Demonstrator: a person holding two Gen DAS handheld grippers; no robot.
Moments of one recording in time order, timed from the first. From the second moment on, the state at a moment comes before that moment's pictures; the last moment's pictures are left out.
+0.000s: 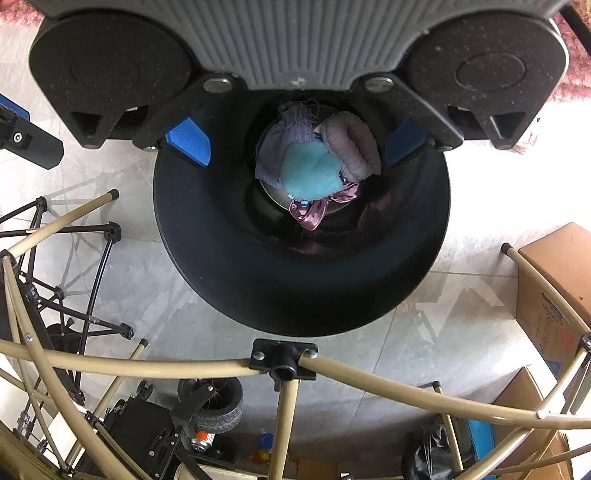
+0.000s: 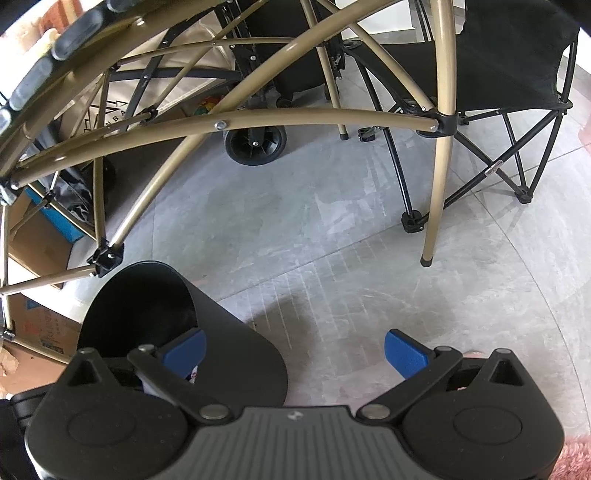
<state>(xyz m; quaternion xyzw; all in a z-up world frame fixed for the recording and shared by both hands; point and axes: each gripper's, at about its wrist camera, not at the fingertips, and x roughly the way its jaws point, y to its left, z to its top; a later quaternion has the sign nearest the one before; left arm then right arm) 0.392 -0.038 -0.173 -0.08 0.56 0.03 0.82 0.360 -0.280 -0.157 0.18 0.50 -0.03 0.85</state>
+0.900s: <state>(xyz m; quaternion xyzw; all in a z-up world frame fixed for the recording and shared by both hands) 0.340 -0.029 -0.081 -0.04 0.40 0.02 0.92 0.331 -0.257 -0.091 0.16 0.38 0.01 0.91</state>
